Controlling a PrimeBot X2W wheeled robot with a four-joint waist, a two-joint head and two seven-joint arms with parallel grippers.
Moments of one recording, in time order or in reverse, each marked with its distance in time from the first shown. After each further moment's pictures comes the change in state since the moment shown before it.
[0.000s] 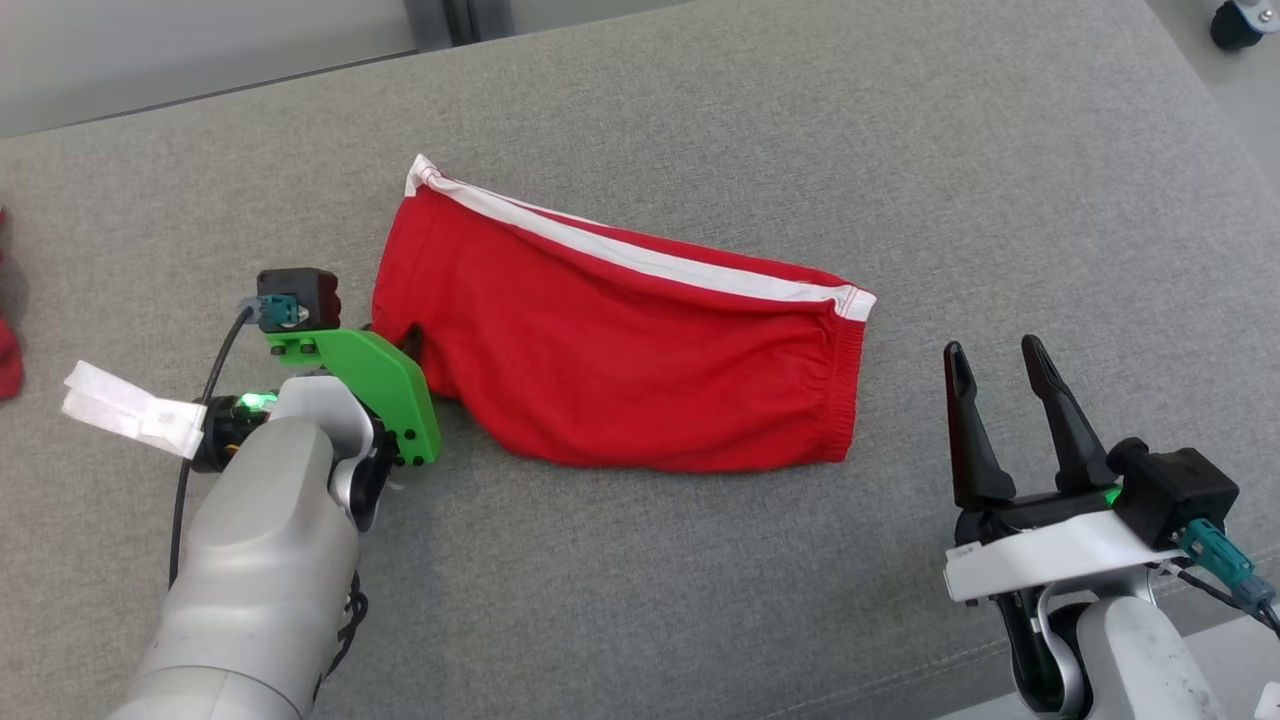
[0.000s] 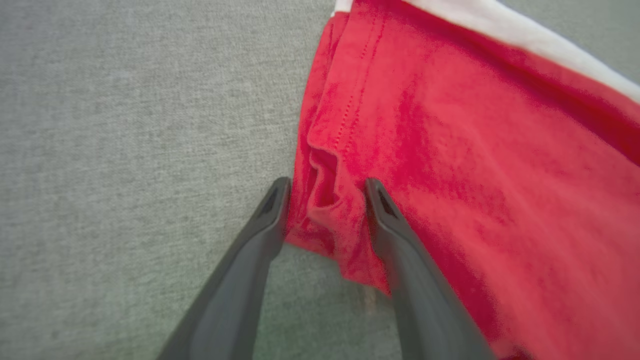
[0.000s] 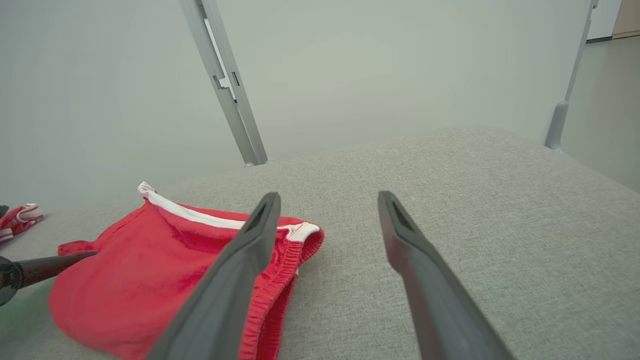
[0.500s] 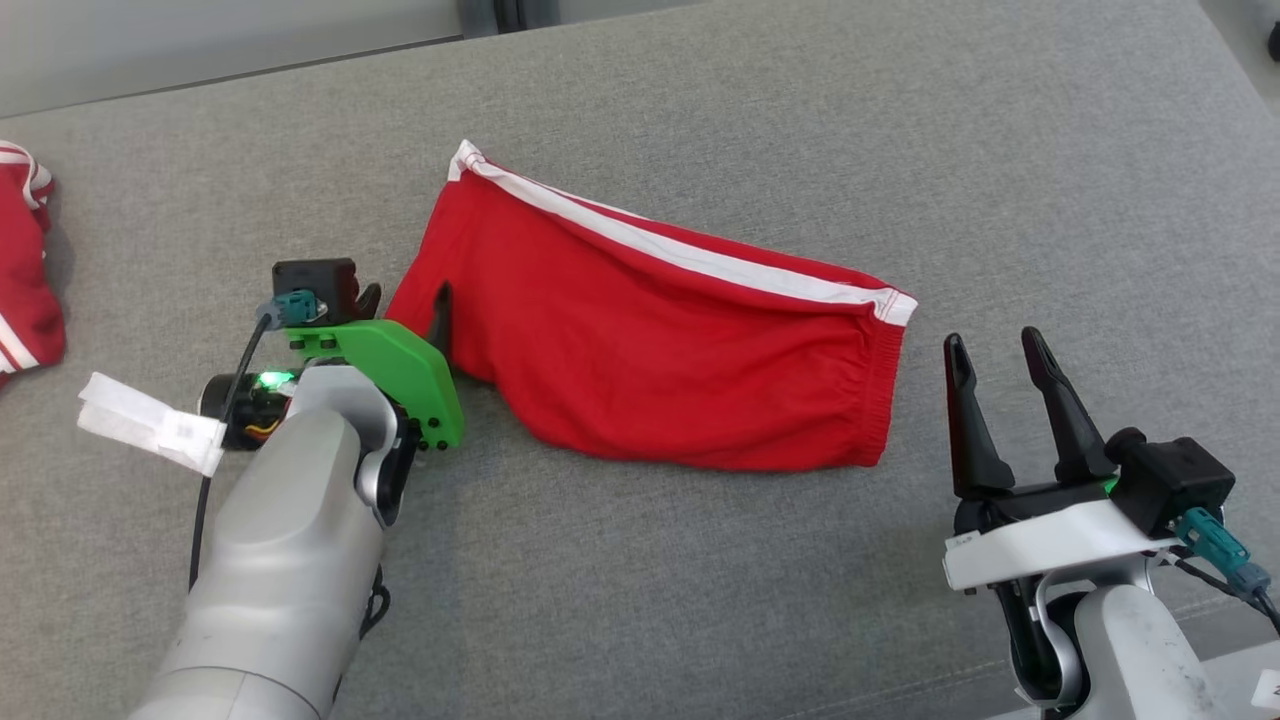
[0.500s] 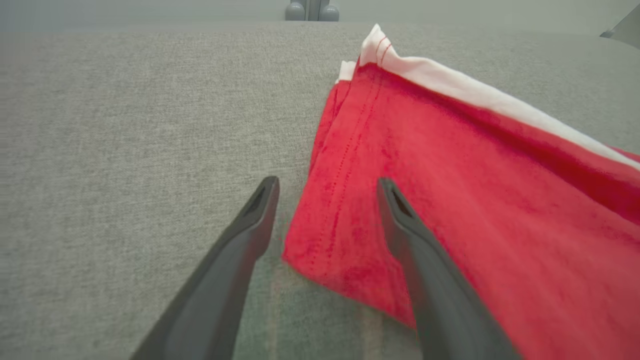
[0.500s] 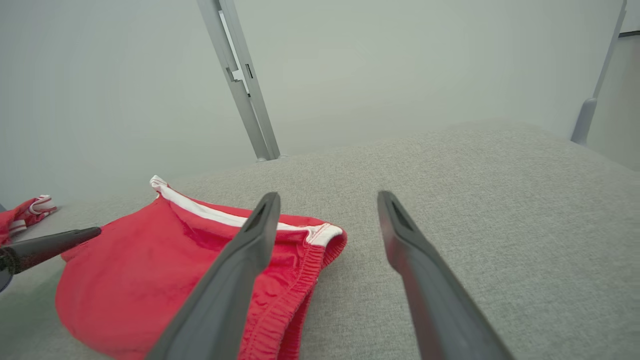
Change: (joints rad) left arm 0.013 -0.028 0.014 -0.059 0.038 0.030 -0.145; right arm -0.026 0.000 -0.005 0.036 -0.004 0.000 -0.009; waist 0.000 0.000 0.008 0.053
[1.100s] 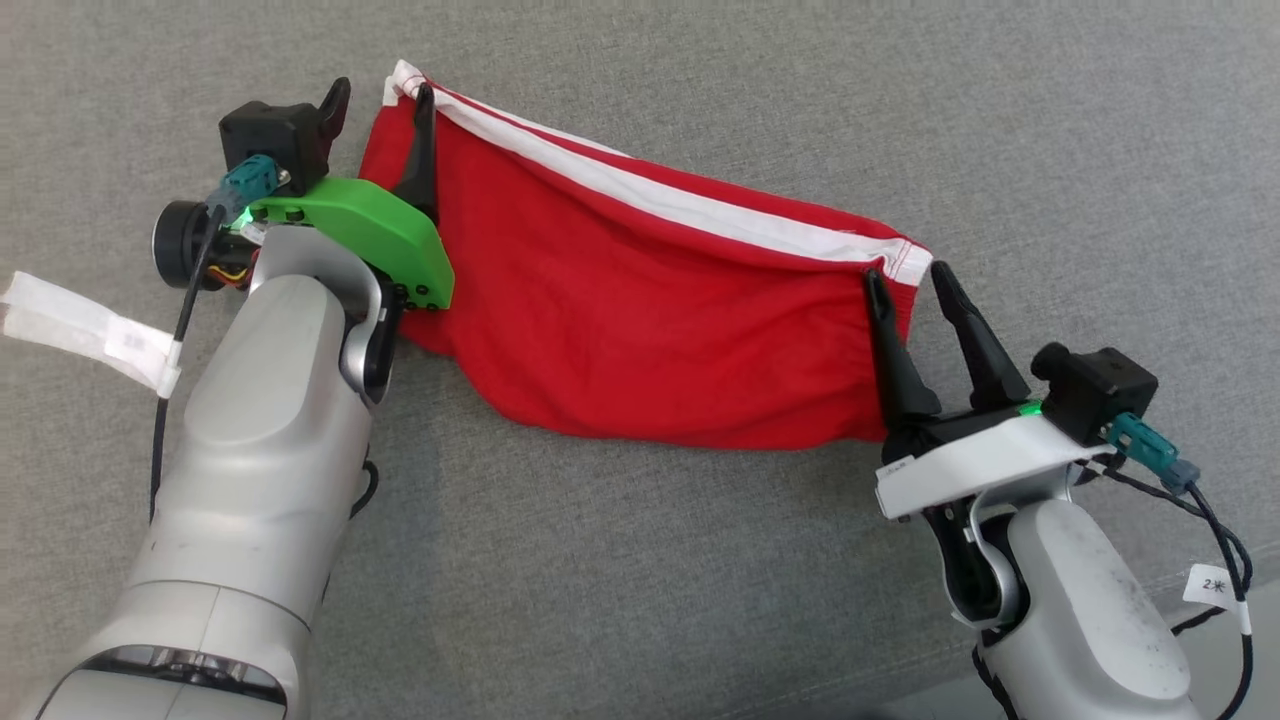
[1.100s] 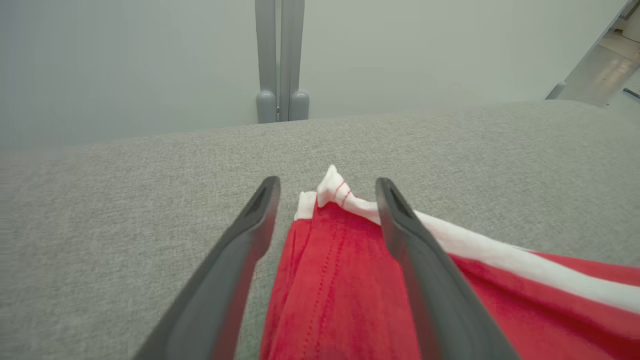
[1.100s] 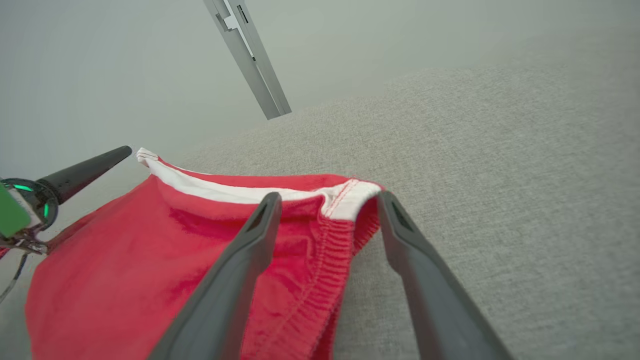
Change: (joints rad) left arm -0.152 0.006 0.018 -0.089 0.081 -0.010 -0.146; right arm -0.202 -0.001 0.132 0.167 0.160 0.000 -0.002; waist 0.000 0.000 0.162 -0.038
